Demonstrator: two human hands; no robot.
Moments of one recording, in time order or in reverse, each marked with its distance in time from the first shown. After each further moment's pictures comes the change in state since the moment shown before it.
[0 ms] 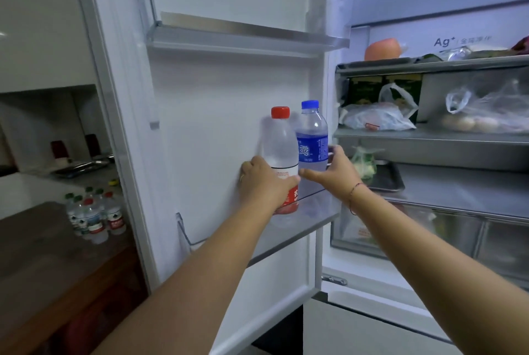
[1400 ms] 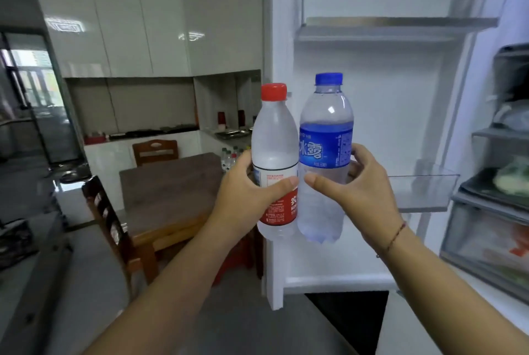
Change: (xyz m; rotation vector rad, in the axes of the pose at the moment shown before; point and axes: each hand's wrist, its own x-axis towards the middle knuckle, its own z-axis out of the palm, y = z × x) left_hand -0.200 -0.051 -0.146 -0.305 0.340 0.067; right_hand -0.169 -0.095 0.040 0.435 -0.335 -0.326
